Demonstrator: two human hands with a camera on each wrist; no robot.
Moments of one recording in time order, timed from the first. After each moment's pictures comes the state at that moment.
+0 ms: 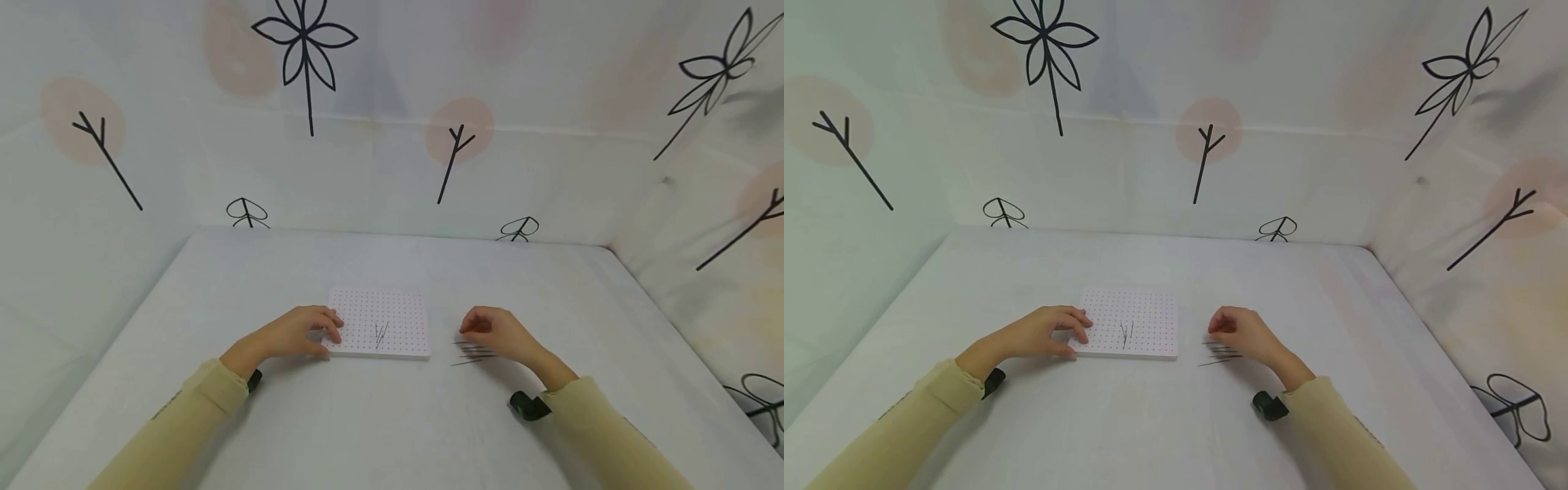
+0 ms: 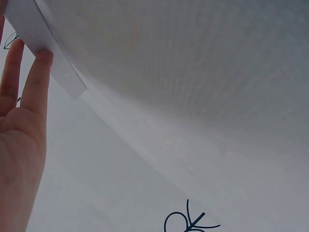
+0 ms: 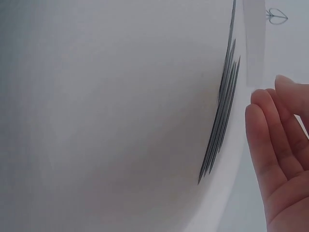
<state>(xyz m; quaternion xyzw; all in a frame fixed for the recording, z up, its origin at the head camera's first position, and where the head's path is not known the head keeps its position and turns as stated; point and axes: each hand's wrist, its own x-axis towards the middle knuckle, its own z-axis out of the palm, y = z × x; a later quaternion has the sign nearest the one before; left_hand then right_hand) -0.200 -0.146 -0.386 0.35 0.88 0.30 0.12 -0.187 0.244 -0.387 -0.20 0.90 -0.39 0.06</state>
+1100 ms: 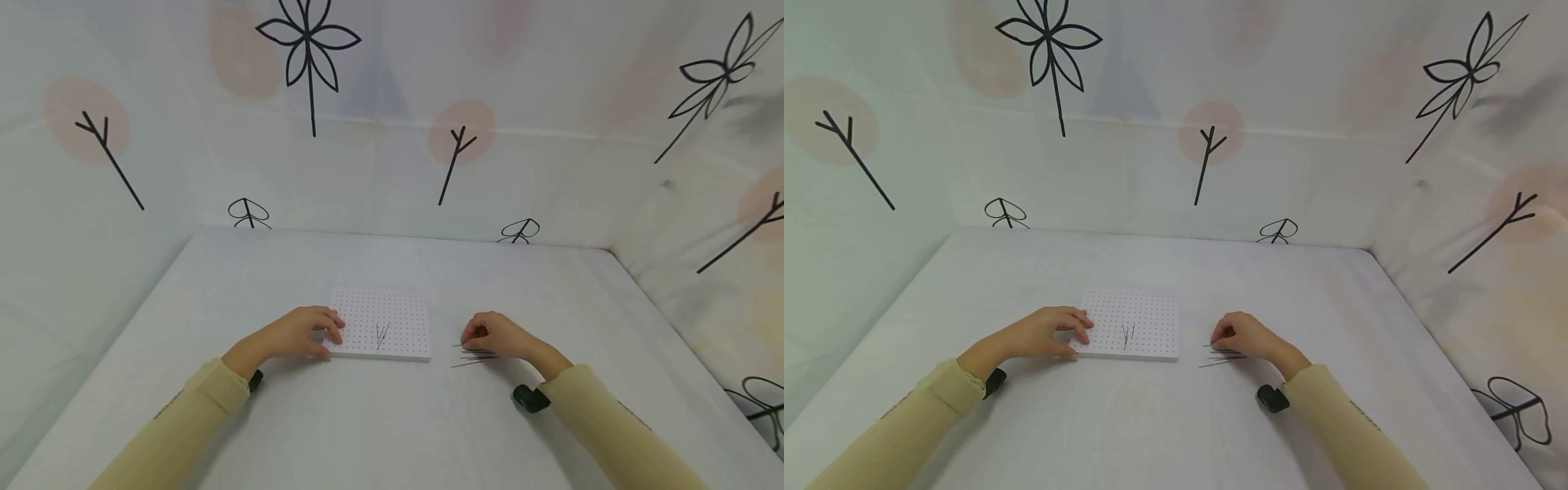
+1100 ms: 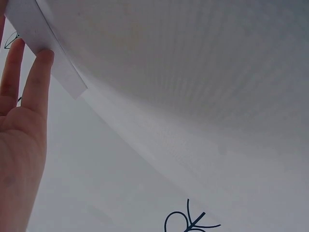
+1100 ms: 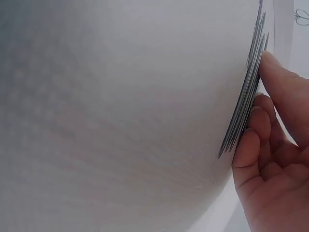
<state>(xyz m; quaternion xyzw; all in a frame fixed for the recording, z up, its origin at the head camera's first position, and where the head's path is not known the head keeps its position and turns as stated) -0.199 -0.147 -0.386 0.34 0.88 0.30 0.12 -0.202 0.252 -0.393 -0.25 0.91 -0.30 0.12</state>
